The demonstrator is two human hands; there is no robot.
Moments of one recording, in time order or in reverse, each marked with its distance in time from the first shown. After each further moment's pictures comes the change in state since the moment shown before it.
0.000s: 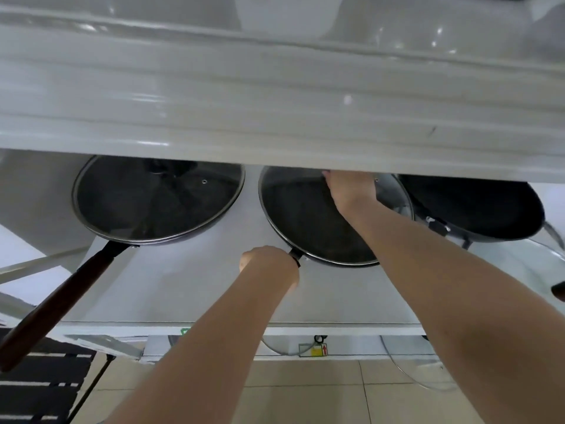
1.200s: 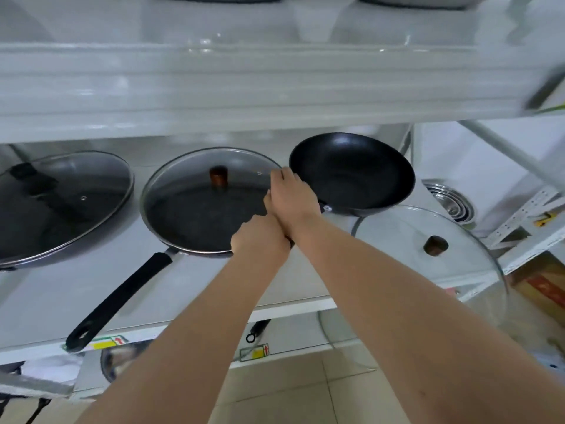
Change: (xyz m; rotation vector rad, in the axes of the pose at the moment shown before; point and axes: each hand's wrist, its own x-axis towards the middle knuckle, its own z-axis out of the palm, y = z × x) left_hand -0.024 0.208 0.009 -0.168 0.440 0.022; right_hand -0.065 0.140 -0.050 -0.011 0.176 -0.271
